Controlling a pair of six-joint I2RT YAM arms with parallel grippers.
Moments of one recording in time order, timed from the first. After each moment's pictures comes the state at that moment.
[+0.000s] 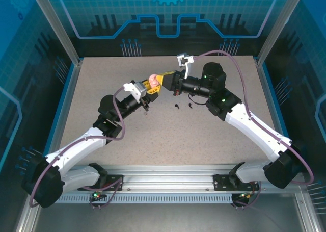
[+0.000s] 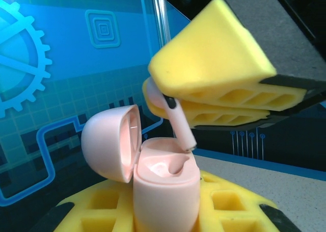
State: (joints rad) left arm -0.54 1.12 0.70 0.67 0.32 0.08; right arm 0.63 1.33 1.26 0.07 -0.55 0.57
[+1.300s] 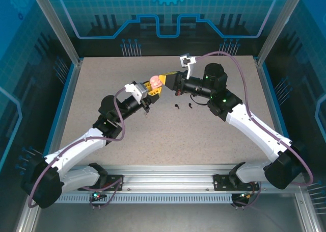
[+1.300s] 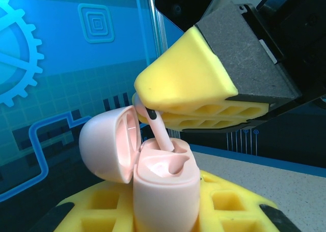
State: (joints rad) left arm -0.55 1.11 0.70 0.64 0.31 0.08; right arm 0.60 1.32 1.22 0.07 -0.55 0.56
